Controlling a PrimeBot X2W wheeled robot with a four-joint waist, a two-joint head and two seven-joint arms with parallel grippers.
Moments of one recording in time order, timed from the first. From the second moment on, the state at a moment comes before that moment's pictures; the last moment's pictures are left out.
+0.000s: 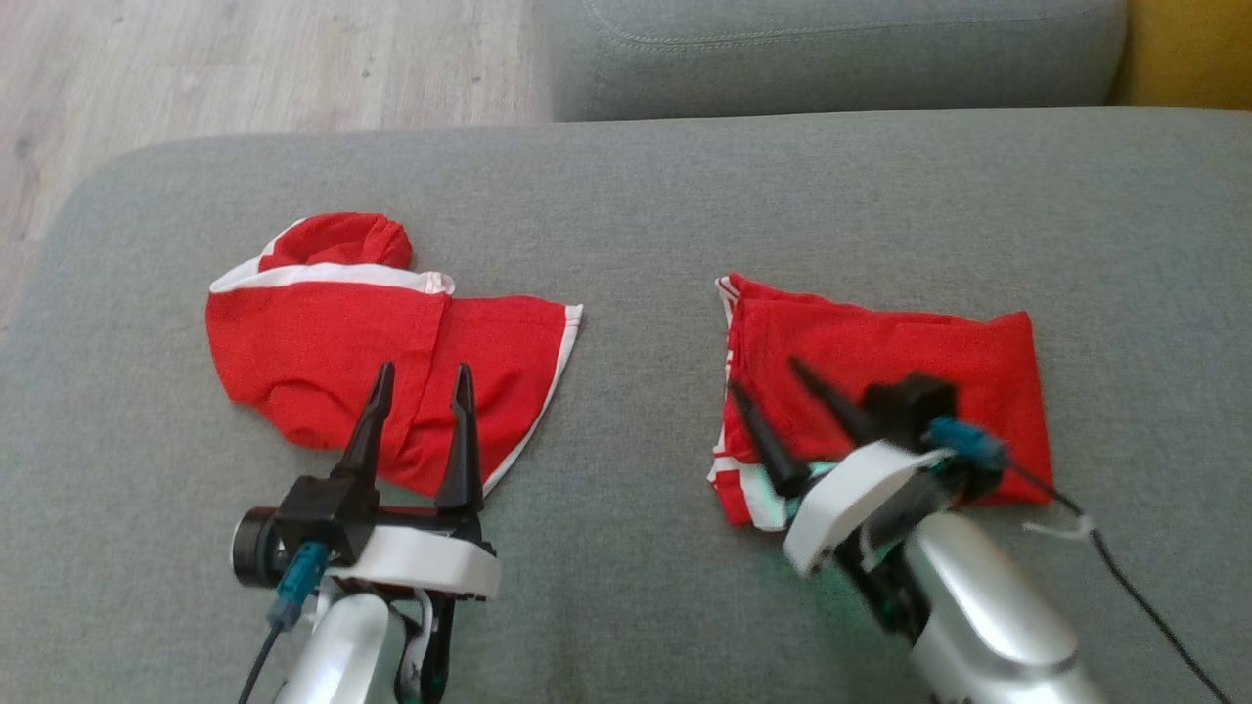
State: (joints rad) left arm -0.20 0.06 -0.29 0.34 -0.29 0.03 -0.25; right arm -0.35 -0.06 0.47 0.57 0.36 0.13 -0.05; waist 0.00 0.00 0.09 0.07
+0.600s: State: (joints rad) left arm -0.17 0.05 -0.27 0.32 -0.27 0.04 -0.25; right arm -0.17 -0.05 -0.01 0.35 0.01 0.13 -0.24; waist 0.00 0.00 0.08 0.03
